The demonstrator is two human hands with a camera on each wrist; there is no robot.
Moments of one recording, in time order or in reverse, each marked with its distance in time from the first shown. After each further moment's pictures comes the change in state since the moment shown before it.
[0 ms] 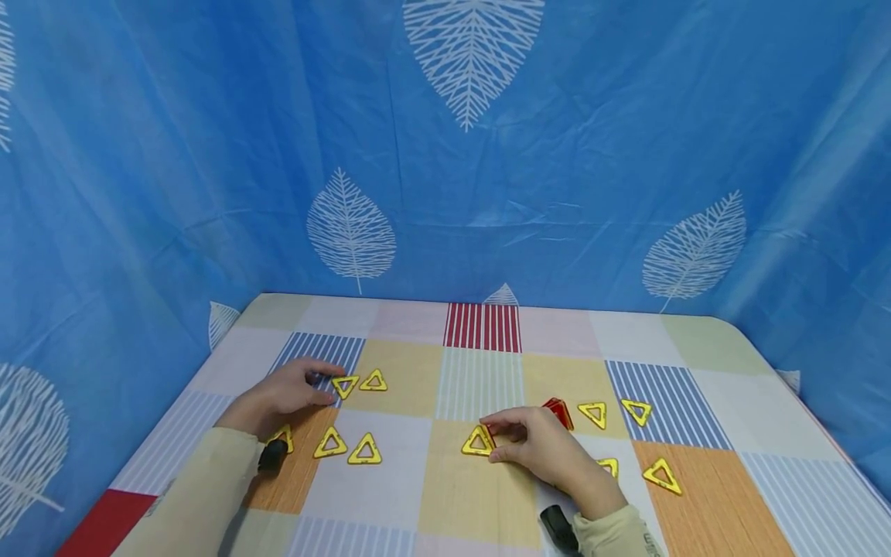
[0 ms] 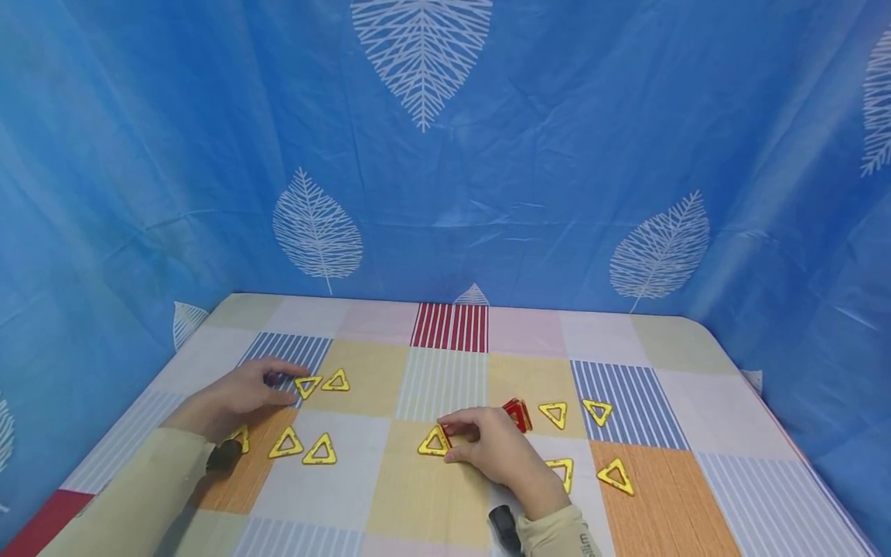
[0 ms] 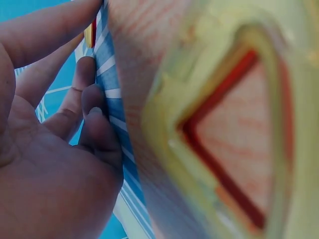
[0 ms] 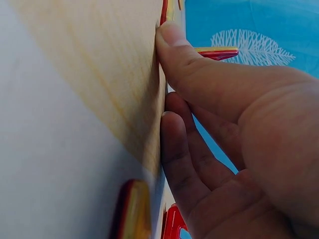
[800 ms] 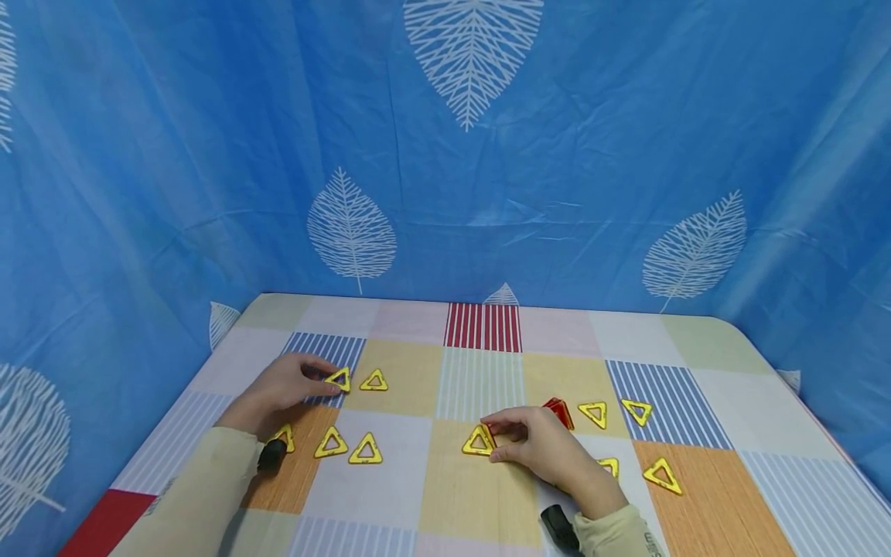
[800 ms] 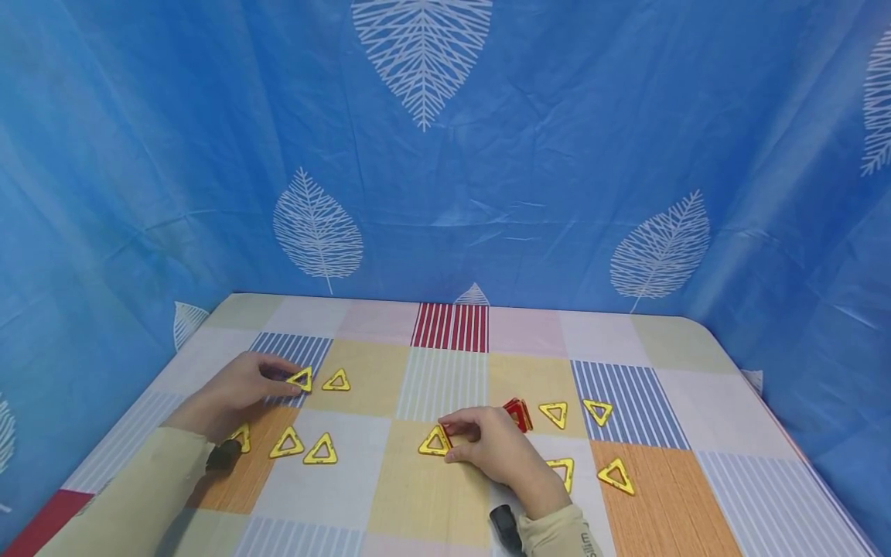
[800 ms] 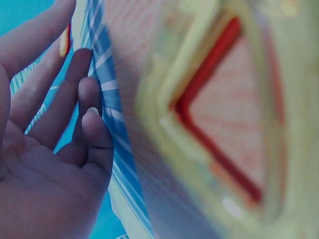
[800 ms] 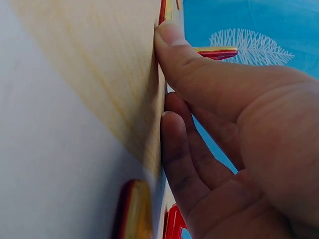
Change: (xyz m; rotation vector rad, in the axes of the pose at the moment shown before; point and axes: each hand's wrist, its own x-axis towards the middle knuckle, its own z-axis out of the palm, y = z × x) left_hand 0.004 -0.002 -0.004 -0.026 0.094 0.007; right_hand -0.001 0.002 0.001 0.024 0.000 0.002
